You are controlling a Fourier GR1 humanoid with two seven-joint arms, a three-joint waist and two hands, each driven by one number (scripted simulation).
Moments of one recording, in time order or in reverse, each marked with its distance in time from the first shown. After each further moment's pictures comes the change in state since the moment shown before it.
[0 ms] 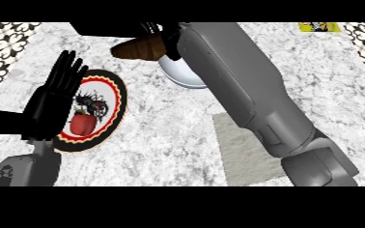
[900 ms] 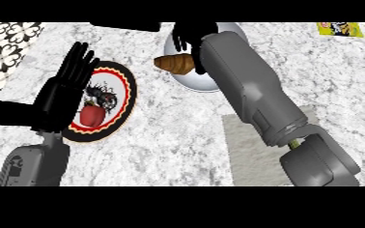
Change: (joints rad) left arm -0.063 -0.016 -0.035 0.005 -0.007 -0.012 0.012; right arm -0.040 0.001 -0.007 0.527 0.050 -0.158 -0.075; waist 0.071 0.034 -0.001
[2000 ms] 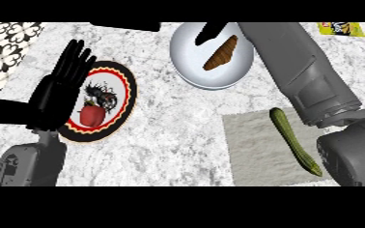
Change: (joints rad) left arm -0.010 0.013 0.016 -0.001 0.011 -0.010 0.007; right arm -0.059 -0.167 -0.424 0.032 -0.381 -0.050 -0.068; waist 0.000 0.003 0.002
